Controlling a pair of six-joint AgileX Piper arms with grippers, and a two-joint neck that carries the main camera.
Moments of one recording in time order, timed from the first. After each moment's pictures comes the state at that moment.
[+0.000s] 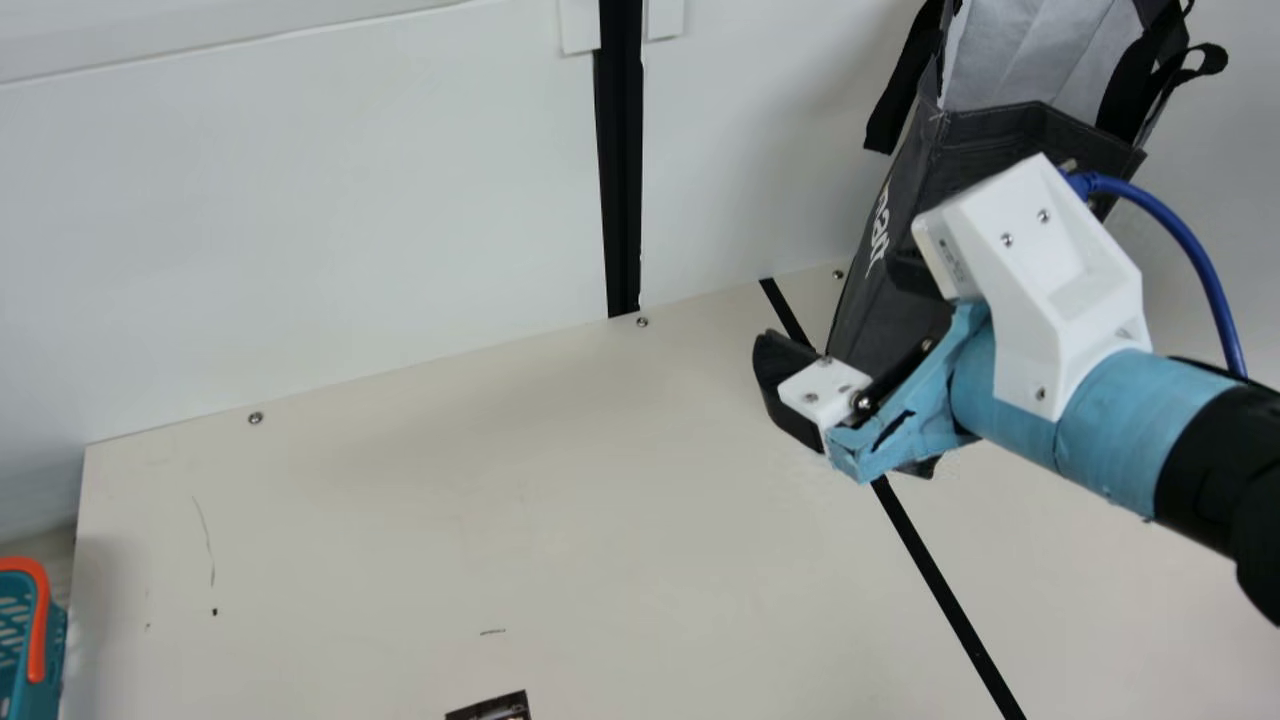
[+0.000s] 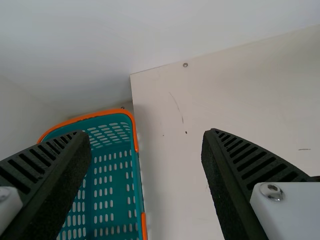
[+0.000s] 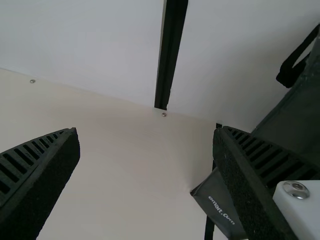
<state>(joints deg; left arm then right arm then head) -12.4 58.8 -81.6 9.0 68.5 4.8 -1.1 59.7 -78.8 14.5 51.7 -21.9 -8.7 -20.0</state>
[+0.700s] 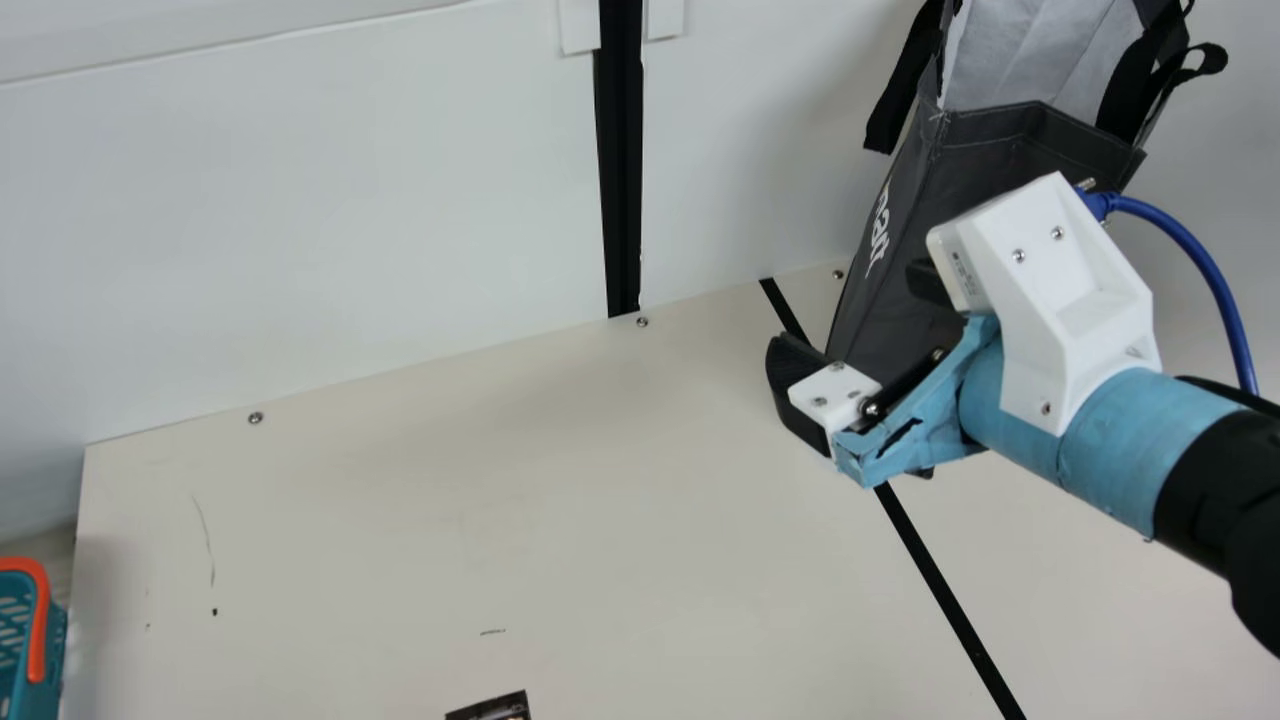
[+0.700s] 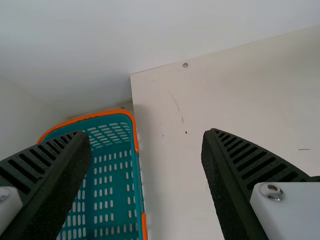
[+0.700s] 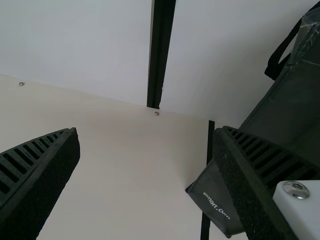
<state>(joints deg) -12.4 58.8 -81.6 9.0 68.5 4.8 -0.5 58.6 -77.5 11.9 50.4 -19.2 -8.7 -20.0</state>
